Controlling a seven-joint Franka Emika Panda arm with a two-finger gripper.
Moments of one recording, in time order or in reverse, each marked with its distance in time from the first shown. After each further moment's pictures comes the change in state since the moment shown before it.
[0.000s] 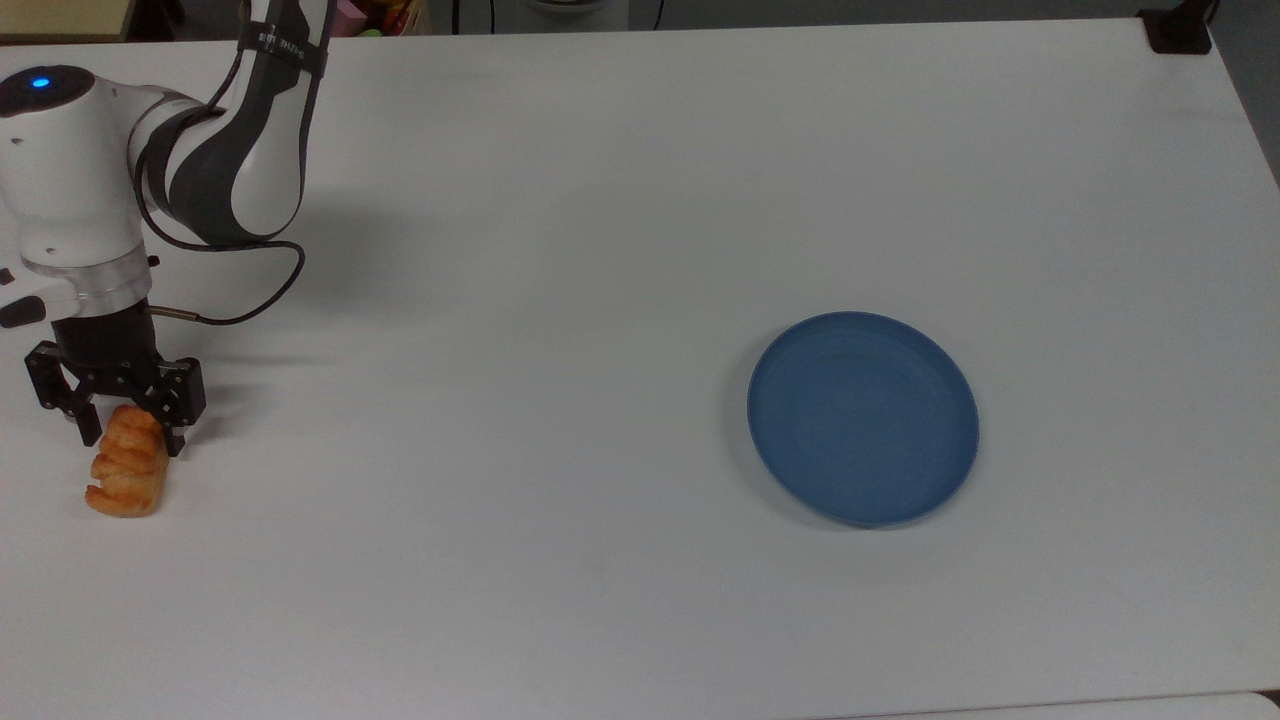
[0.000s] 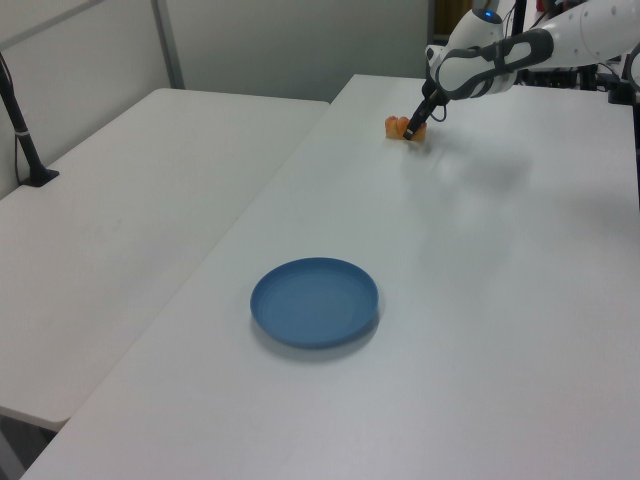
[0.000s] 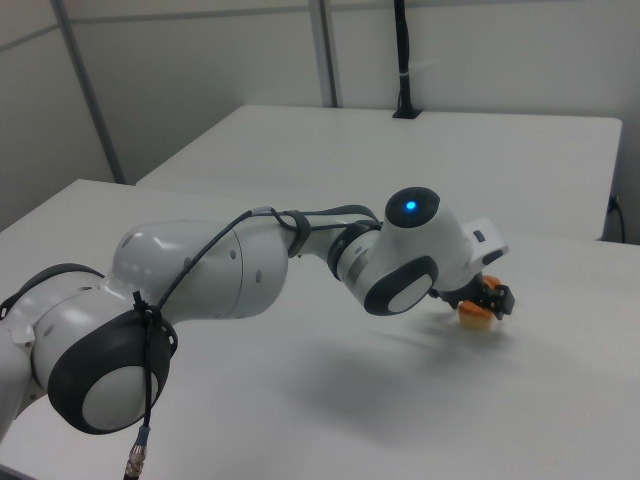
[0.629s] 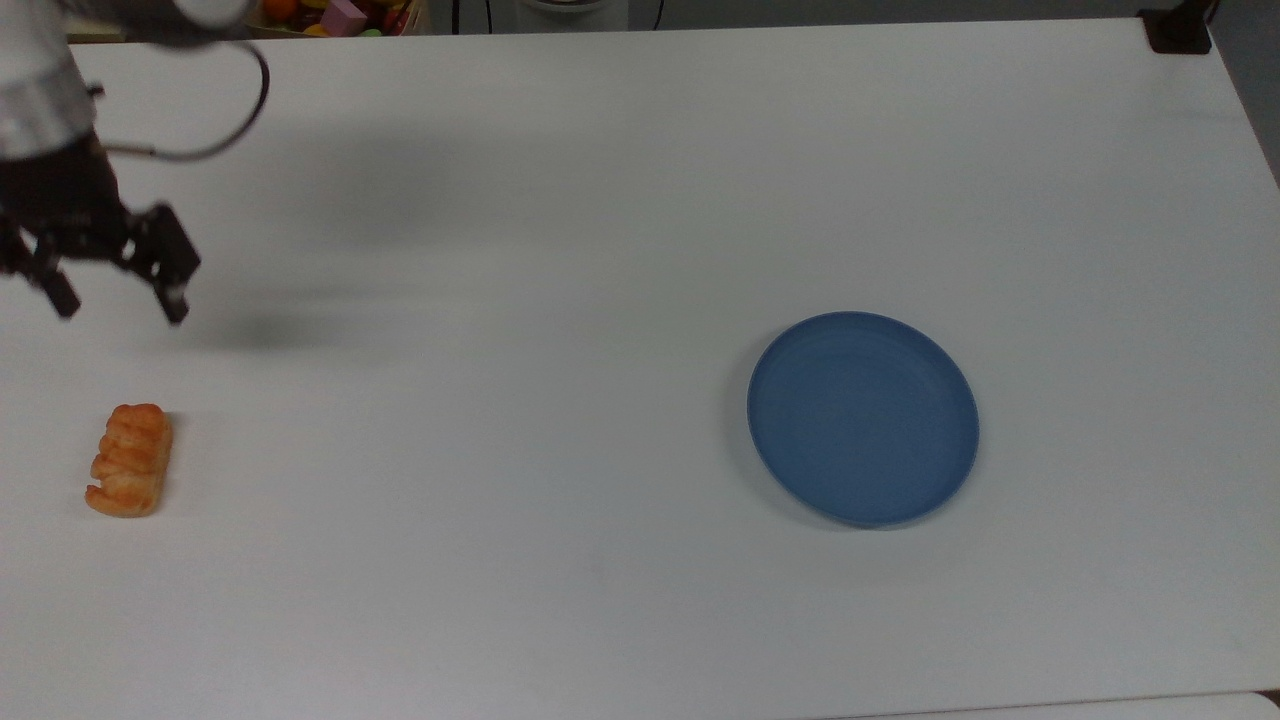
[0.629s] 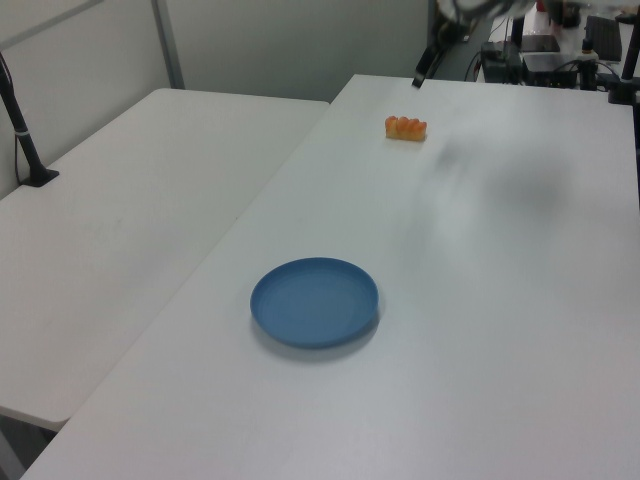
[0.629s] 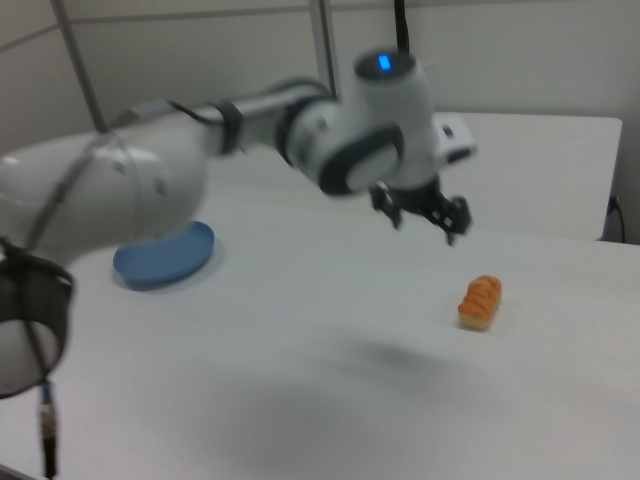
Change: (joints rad) arm 0.008 -0.334 0.008 -0.029 0.000 -0.480 0.119
